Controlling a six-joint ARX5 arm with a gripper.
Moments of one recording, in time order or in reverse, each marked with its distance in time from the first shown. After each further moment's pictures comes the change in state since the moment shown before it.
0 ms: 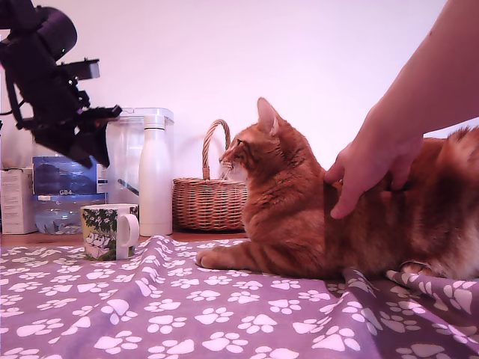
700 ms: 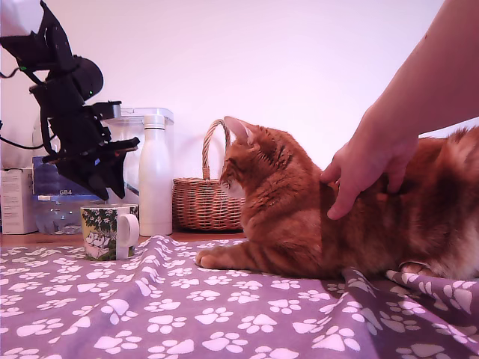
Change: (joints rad) arm -0.004 0.320 0.351 -0.249 0.050 0.000
